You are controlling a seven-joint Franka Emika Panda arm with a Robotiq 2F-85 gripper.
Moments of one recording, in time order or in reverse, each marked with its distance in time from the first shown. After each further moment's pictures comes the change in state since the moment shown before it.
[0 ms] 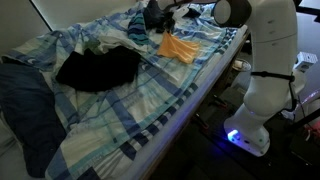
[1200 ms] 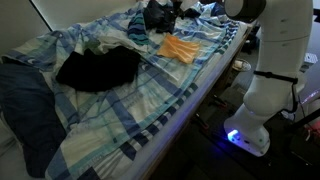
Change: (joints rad) arm -0.008 -0.138 -0.059 -0.064 -0.057 -0.085 0.089
